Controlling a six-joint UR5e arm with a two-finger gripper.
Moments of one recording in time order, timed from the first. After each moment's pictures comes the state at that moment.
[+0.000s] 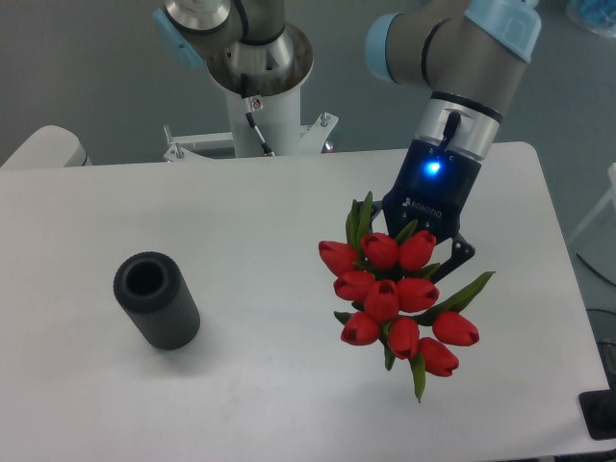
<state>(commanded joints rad) 2.69 -1.86 -1.51 -0.79 0.74 0.98</state>
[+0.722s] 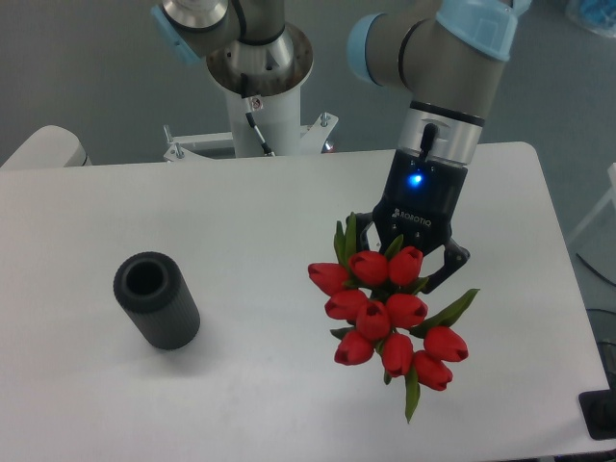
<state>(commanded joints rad) 2.64 -1.85 -1.49 -0.80 0.99 0.98</state>
